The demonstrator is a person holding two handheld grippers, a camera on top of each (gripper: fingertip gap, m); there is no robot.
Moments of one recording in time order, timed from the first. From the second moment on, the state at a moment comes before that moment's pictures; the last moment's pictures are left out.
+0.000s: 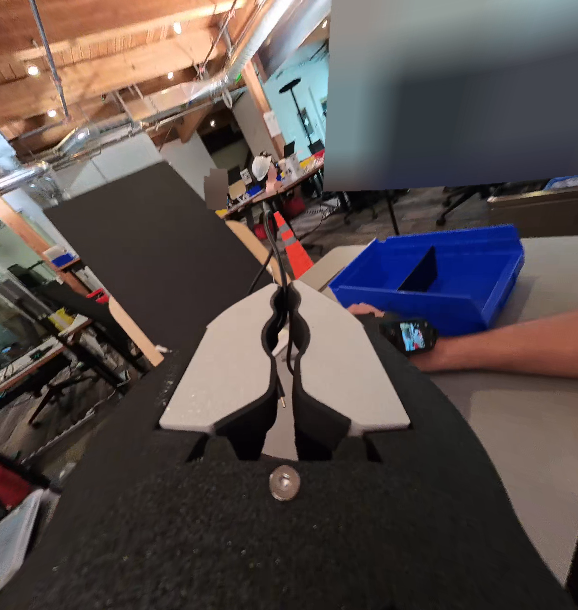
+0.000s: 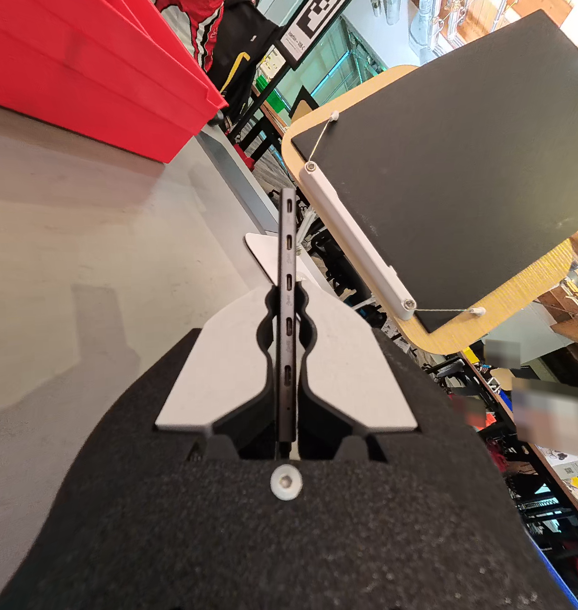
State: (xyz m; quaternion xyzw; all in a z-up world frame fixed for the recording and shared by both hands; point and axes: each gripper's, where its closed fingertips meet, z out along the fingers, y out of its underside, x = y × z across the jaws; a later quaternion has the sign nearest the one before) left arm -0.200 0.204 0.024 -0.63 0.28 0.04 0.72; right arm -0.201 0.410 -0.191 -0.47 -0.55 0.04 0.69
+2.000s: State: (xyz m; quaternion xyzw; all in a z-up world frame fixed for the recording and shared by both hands) left arm -0.386 0.129 -0.140 -0.86 0.34 0.24 0.30; right arm -0.196 0.411 -0.189 -0.48 -0.54 0.05 0.69
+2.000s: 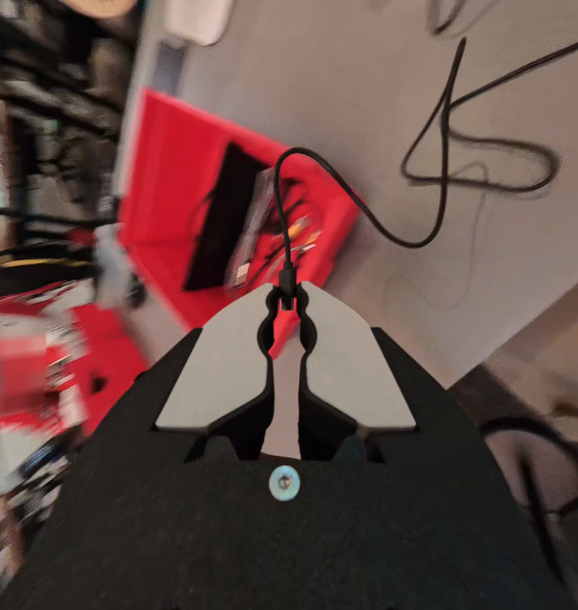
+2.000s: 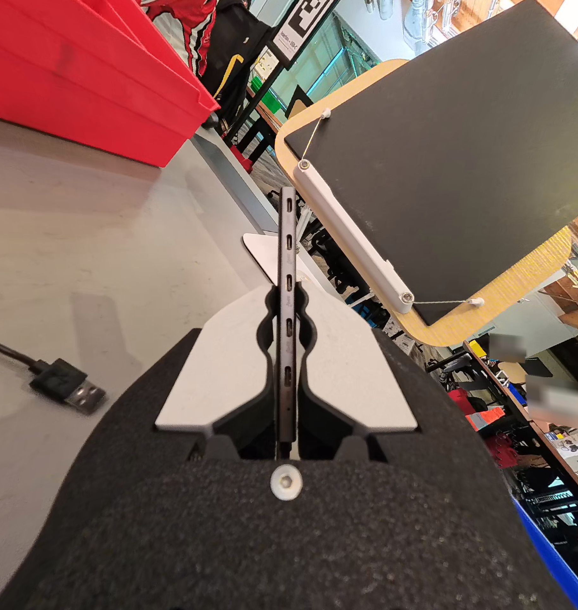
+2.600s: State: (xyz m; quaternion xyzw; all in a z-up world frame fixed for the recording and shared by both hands) left arm -0.285 0.169 -0.186 -0.81 0.59 0.03 -0.02; right arm -0.199 0.408 -0.187 -0.48 -0.54 0.07 0.69
